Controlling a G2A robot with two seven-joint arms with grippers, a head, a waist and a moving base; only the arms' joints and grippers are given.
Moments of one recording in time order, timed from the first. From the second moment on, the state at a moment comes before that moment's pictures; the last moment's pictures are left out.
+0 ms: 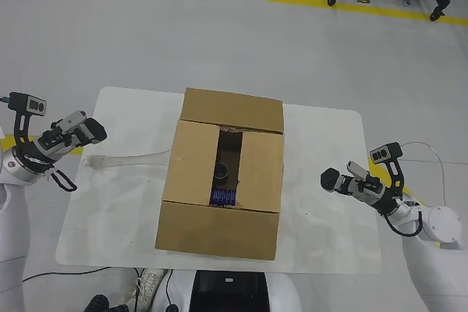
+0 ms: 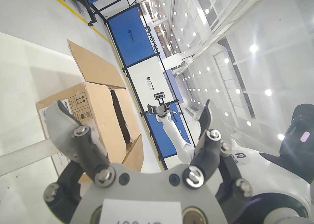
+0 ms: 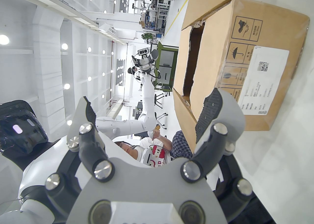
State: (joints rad) left arm 1.42 -0.97 -2.01 -1.62 -0.52 -0.25 -1.18; right arm -1.45 -1.02 1.56 -1.59 0.66 -0.26 1.13
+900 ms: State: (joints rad) left arm 1.42 -0.97 -2.01 -1.62 -0.52 -0.25 -1.18; right arm -1.20 -1.08 1.10 -1.72 0.46 0.00 0.93
